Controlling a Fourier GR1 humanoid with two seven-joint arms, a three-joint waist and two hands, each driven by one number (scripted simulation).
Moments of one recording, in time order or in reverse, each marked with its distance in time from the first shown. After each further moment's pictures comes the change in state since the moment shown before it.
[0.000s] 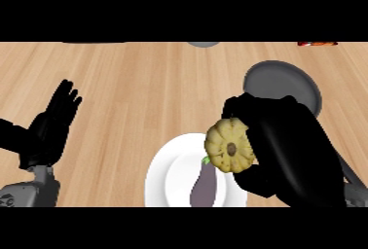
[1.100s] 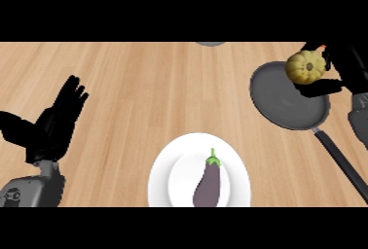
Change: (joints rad) left arm -0.037 -0.019 -0.004 0.016 -0.016 -0.023 0.010; right arm 0.064 -0.018 -0.546 0.866 -0.122 -0.291 -0.885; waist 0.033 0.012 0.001
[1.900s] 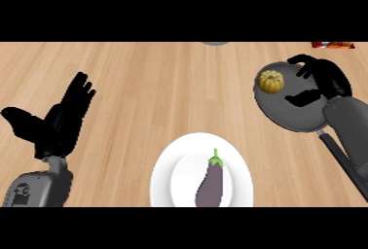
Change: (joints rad) left arm -0.032 -0.029 -0.017 0.009 -0.023 0.007 0.002; right arm -0.210 0.136 -0.110 0.767 0.042 -0.079 -0.296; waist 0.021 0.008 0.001
